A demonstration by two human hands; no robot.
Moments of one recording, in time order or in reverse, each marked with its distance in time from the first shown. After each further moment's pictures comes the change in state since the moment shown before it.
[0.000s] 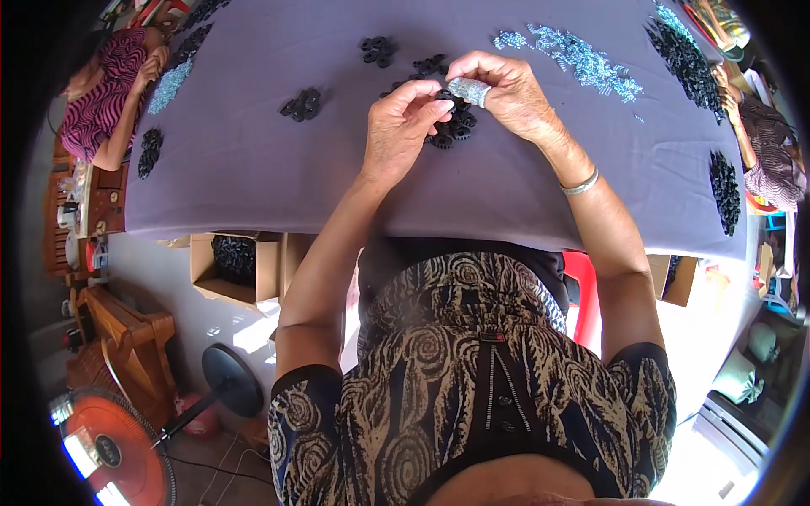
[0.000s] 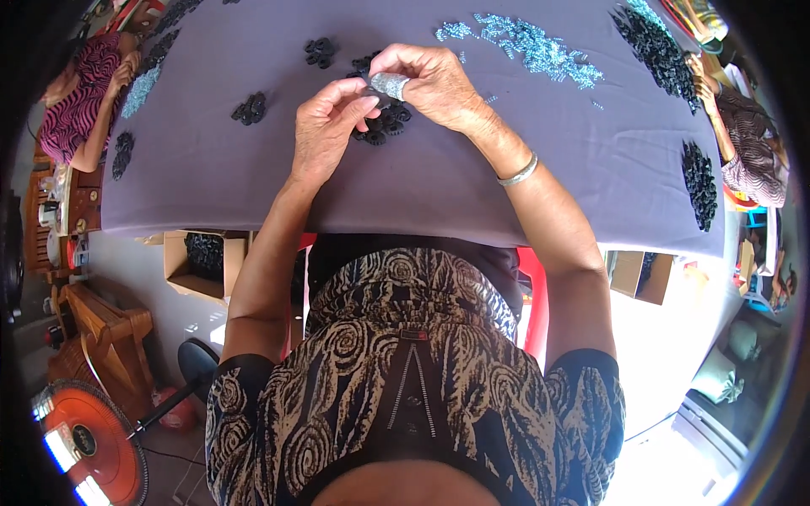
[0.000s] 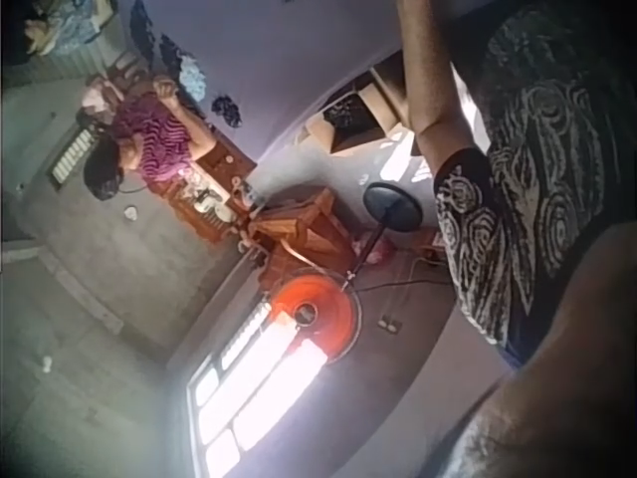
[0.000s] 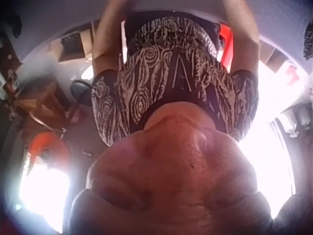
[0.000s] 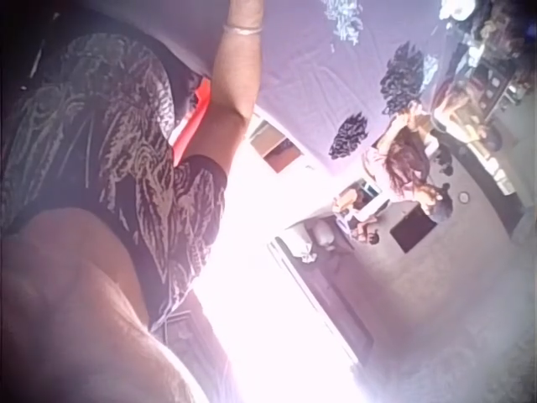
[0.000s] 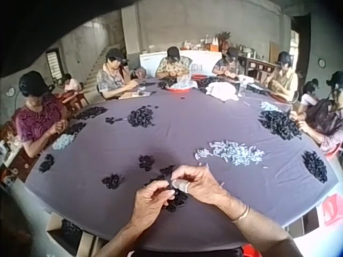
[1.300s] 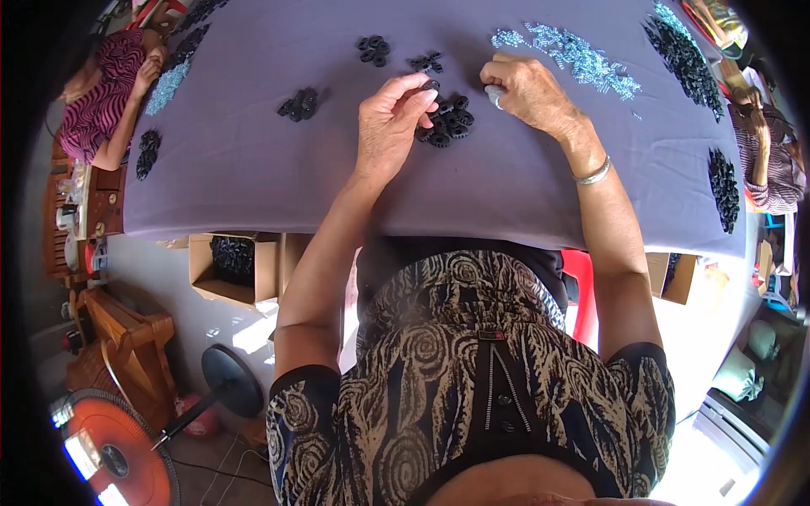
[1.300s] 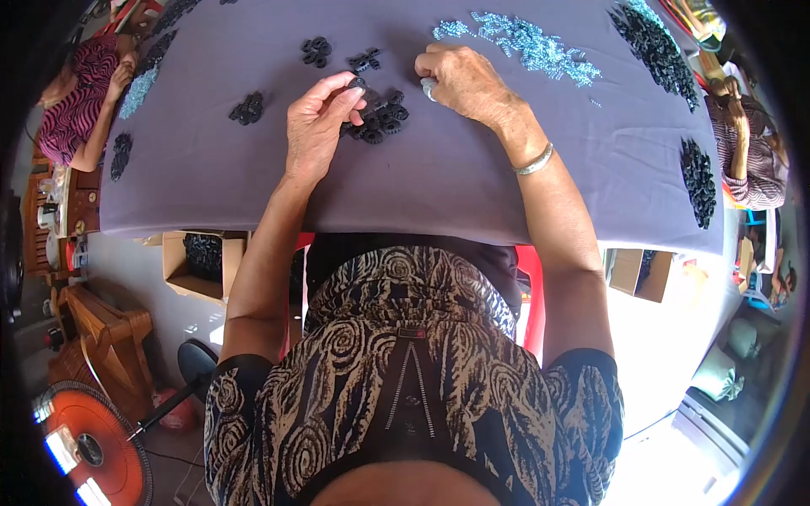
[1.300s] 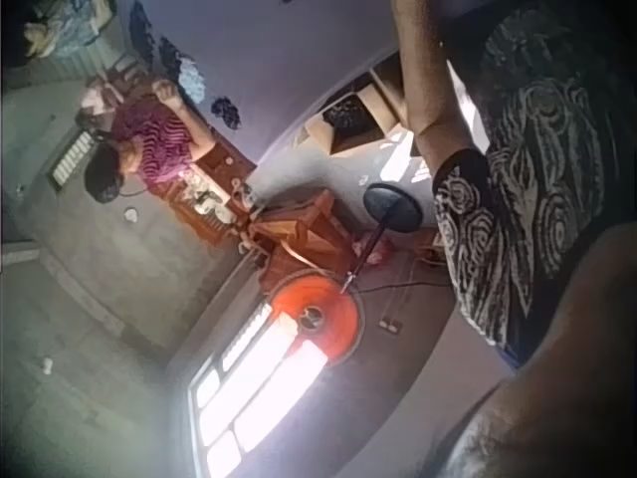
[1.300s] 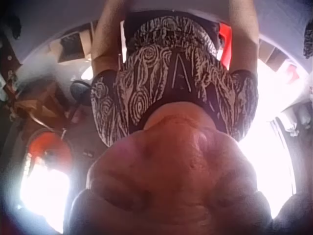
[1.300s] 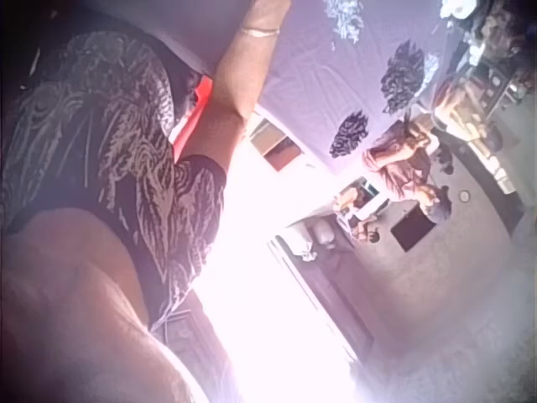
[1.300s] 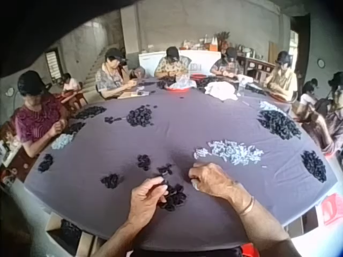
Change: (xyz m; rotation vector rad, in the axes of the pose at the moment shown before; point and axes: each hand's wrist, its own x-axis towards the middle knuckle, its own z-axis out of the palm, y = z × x) left_hand 0.002 -0.001 -0.001 -0.088 0.093 0.015; right_hand -0.007 0.003 -0.038 -0.985 -0.059 -0.082
